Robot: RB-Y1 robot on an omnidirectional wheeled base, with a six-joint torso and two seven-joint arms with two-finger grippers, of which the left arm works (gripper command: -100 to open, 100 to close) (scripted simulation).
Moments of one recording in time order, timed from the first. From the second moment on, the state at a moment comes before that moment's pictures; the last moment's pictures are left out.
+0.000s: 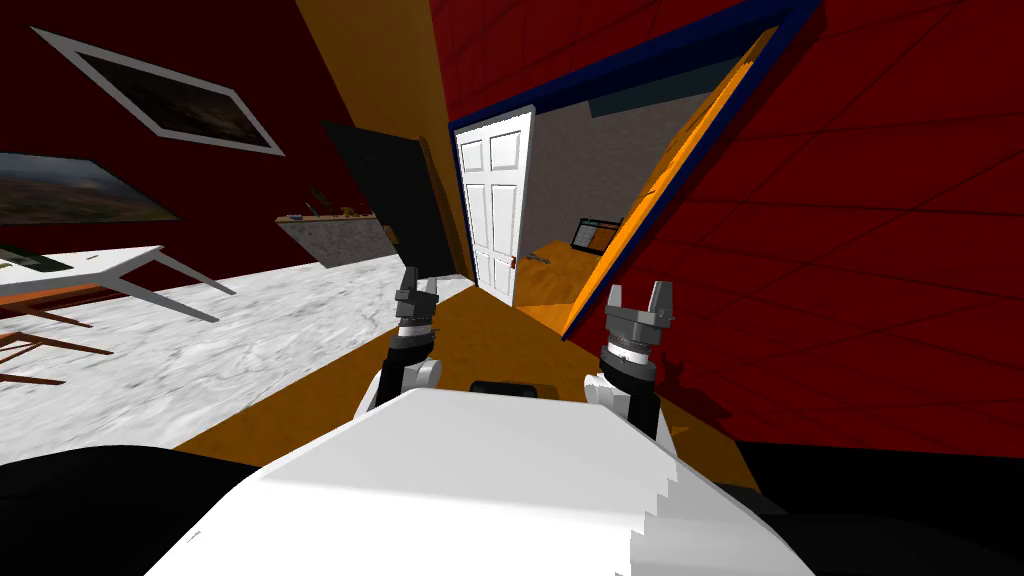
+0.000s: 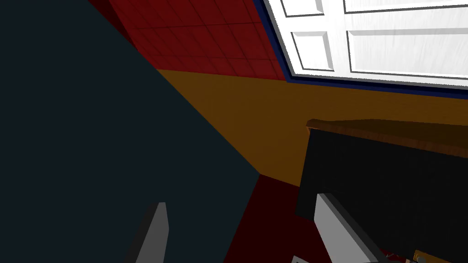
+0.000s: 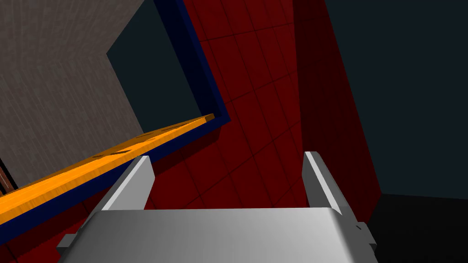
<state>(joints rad) 0.51 -0.04 -0.03 -2.28 -0.05 -0.47 0.02</state>
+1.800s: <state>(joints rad) 0.36 0.06 -0.02 -1.93 -0.09 -0.54 0.06</state>
